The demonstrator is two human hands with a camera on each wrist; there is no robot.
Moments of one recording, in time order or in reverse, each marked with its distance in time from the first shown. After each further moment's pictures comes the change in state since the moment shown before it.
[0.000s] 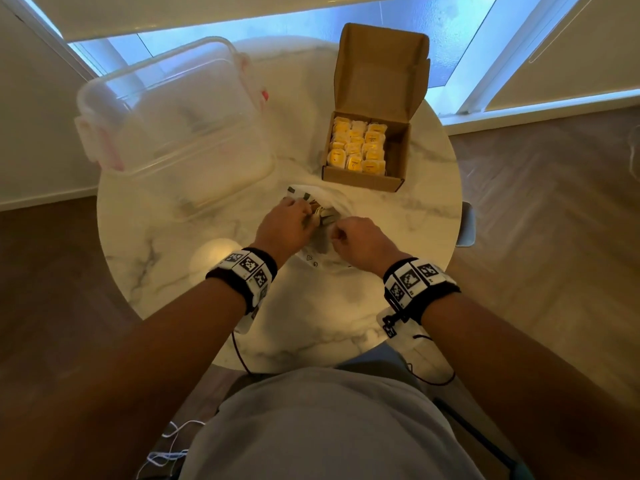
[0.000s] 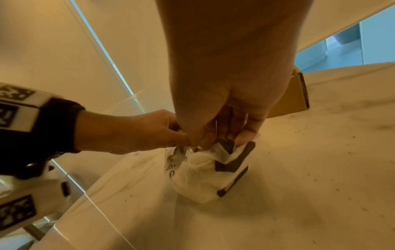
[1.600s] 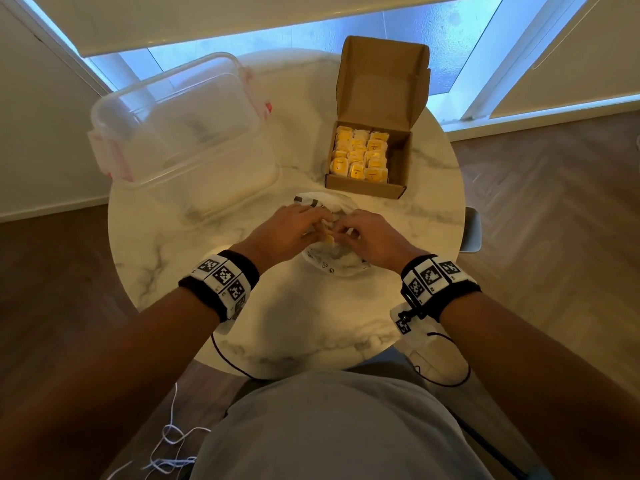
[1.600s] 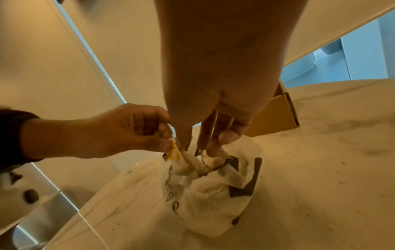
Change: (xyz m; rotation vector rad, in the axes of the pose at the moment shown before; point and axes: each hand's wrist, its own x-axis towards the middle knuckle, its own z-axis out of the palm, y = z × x) left_hand -0.003 0.002 -0.031 -0.015 -0.117 0.445; right_hand 0.002 0.011 -0.026 0.132 0.015 -0.185
